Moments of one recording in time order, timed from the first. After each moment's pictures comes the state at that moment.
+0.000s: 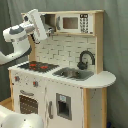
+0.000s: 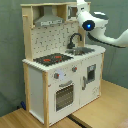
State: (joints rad) arm -1.06 -1.03 1.06 -1.82 -0.76 2.50 0.46
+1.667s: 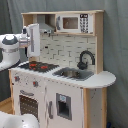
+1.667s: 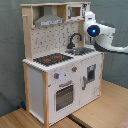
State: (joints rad) arm -0.78 -1.03 1.06 -2.06 -0.58 2.22 0.50
